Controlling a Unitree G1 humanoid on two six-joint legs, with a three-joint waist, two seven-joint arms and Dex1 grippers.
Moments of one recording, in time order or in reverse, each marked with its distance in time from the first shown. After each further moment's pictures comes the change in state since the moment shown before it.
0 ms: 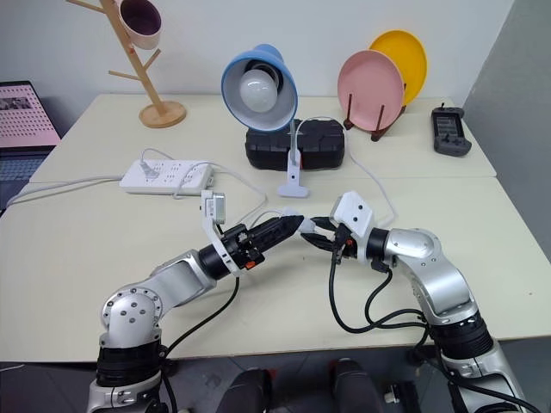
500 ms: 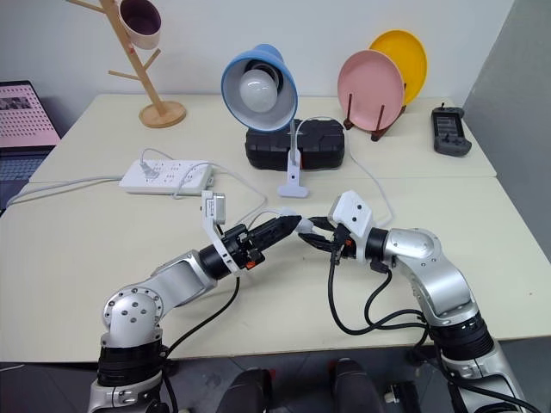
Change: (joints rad) left arm 0.000 -0.003 0.003 0.010 0.000 -0.001 0.004; right arm 0.000 0.000 0.000 -0.028 0.010 0.016 0.000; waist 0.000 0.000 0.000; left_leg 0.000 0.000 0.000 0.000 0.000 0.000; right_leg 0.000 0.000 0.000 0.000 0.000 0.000
